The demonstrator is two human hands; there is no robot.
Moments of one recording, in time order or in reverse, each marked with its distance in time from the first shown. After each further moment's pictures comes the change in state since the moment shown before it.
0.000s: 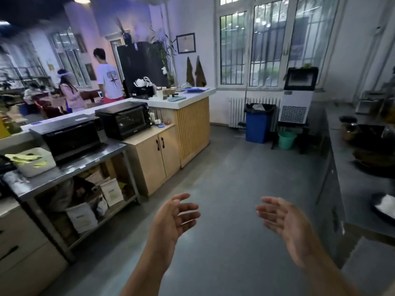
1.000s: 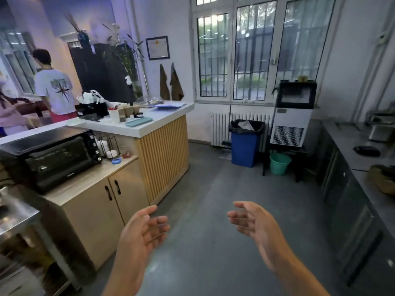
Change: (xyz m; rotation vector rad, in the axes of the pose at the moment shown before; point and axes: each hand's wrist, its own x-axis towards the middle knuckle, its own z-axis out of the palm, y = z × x) left_hand 0.680 0.004 0.084 -0.003 0.138 0.011; right_hand 0.668 -0.049 0.074 -0.113 -0.035 -0.034
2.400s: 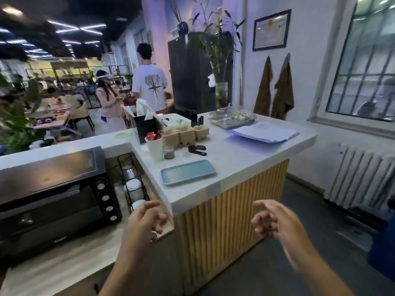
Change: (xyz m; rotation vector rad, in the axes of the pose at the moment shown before) left_hand 0.934 0.074 0.002 0.239 0.585 0.152; right_hand 1.006 -0.016 0.333 -0.121 -0.513 -0.021
